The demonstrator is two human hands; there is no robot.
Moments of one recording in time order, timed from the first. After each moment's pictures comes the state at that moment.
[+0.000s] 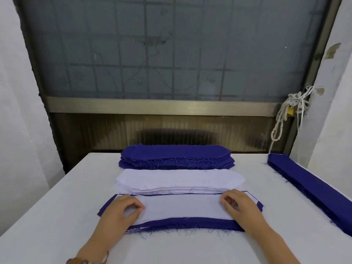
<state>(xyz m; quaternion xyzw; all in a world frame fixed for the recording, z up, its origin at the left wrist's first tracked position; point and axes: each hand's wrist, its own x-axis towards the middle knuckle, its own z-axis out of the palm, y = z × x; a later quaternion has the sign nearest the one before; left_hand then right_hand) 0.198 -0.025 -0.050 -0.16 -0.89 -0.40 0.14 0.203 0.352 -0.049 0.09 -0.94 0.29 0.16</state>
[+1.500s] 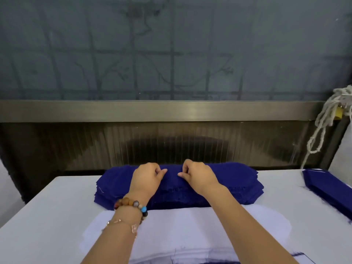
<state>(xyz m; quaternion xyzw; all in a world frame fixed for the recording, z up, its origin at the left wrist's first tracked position) -0.049 0.067 0.008 -0.08 -0.94 -0.27 0.16 -0.043 0.239 0.016 0.07 -0.97 0.20 0.10</state>
